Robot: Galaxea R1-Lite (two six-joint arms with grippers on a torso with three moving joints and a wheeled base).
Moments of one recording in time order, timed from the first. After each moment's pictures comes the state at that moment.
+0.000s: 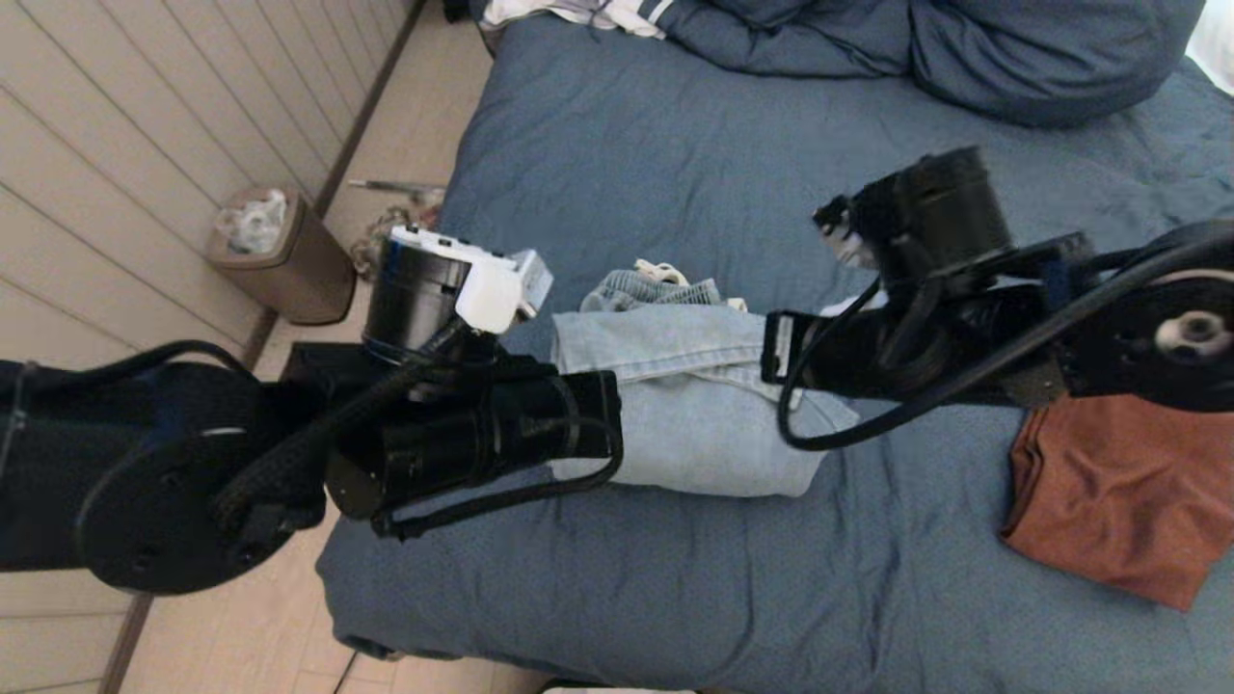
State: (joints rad) left arm -0.84 1.71 -1.08 -0.25 0.09 -0.48; right arm 0.62 1.69 -1.35 0.21 -0.24 0.46
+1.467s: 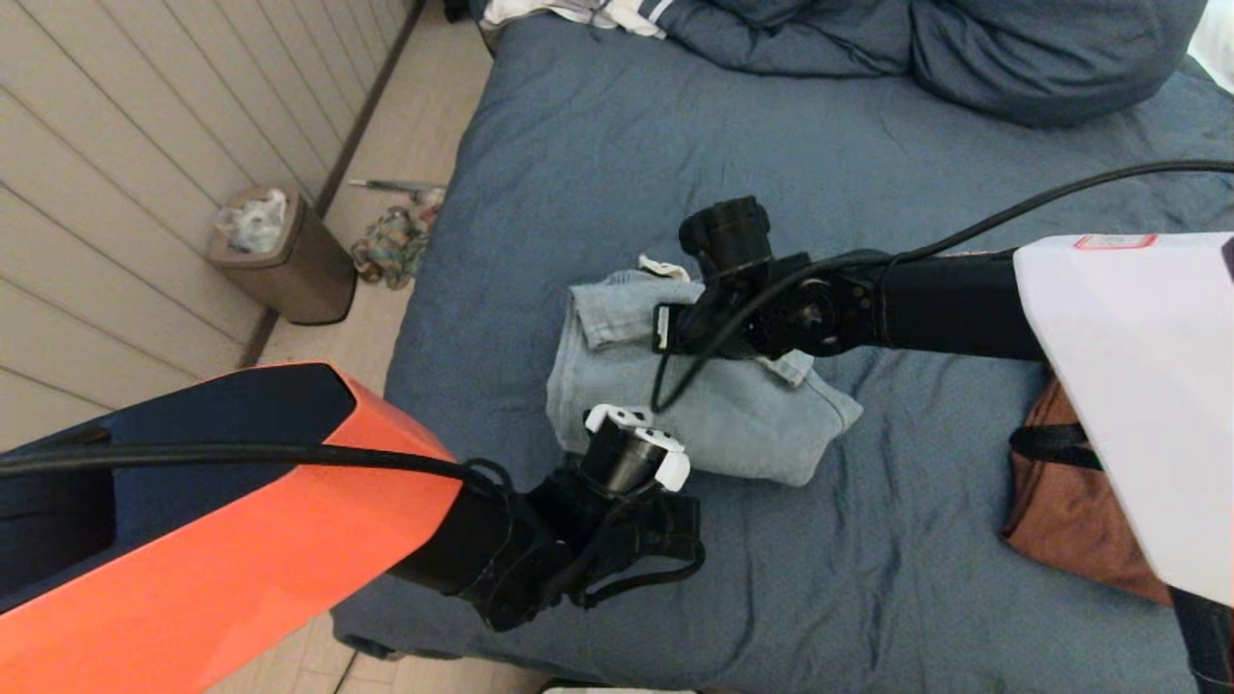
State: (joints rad) left arm -0.89 2.20 -1.16 -0.46 0.13 -0.48; right arm 0.55 2.21 -1.94 0.19 -0.28 0.34
